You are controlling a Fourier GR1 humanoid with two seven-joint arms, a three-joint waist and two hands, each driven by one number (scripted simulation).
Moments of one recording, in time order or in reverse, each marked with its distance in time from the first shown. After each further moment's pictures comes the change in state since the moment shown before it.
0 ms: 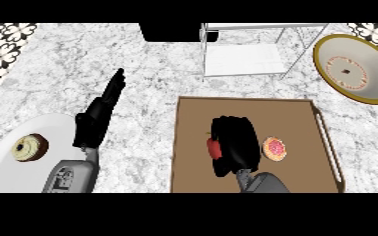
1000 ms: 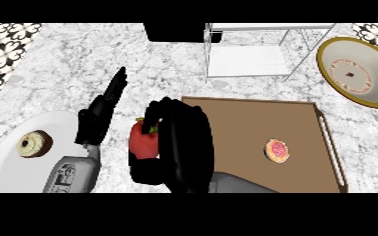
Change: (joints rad) left arm -0.023 -0.001 0.004 0.025 0.001 -0.010 0.001; right arm -0.477 0.012 0.300 -0.138 -0.315 -0.466 0.543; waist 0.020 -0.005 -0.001
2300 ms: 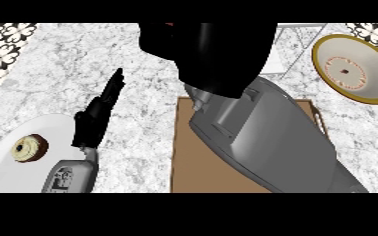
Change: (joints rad) left arm 0.022 -0.001 0.003 -0.032 -0.006 0.008 0.015; right arm -0.470 -0.004 -0.502 0.100 0.295 0.260 0.042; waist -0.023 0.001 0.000
